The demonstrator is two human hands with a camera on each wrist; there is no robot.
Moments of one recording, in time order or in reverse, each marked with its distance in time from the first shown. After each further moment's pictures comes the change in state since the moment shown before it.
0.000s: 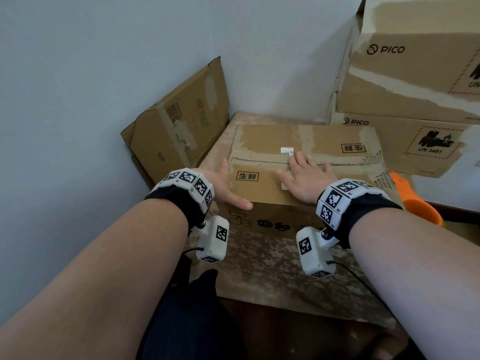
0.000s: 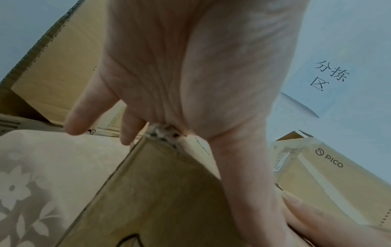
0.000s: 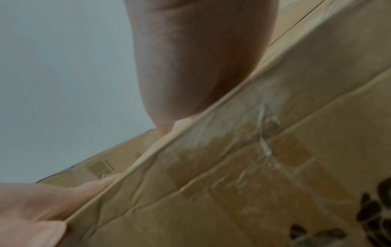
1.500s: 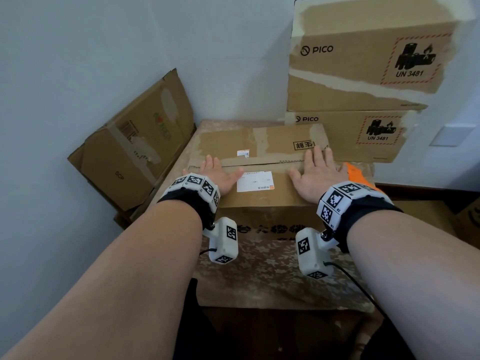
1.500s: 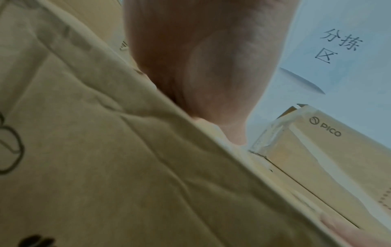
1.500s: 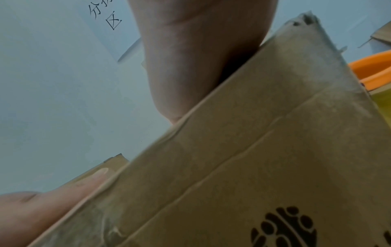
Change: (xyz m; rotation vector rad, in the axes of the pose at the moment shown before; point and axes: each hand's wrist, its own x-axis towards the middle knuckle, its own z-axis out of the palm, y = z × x) left_hand 0.042 0.087 0.010 0.063 0.299 -0.011; right_hand -0.031 0.093 -0.004 0.099 0.111 0.286
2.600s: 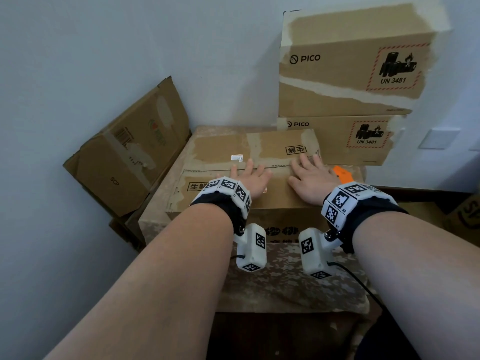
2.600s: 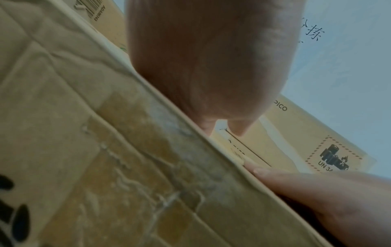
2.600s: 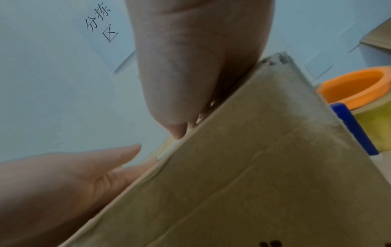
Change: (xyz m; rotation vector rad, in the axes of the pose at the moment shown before) left_hand -0.017 0.074 0.009 -0.141 -0.043 0.143; right_hand 0.001 0.016 -0.007 0.005 -0.100 -0.143
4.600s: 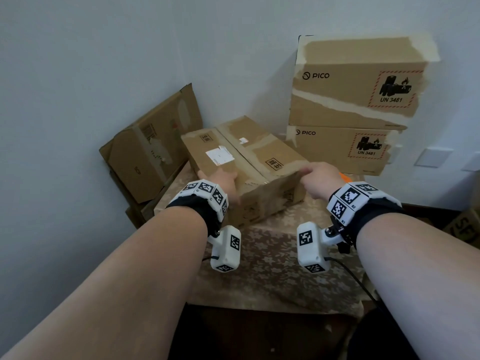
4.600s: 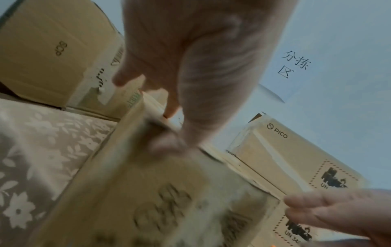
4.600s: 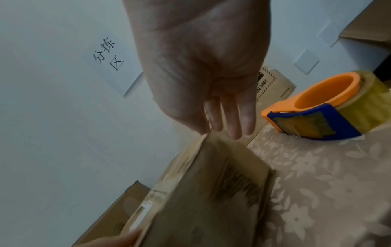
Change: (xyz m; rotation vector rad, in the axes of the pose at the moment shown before) left_hand -0.080 -0.055 -0.029 0.187 0.010 -0.116; right_hand -0.050 -0.028 -0.020 0.393 0.191 0.098
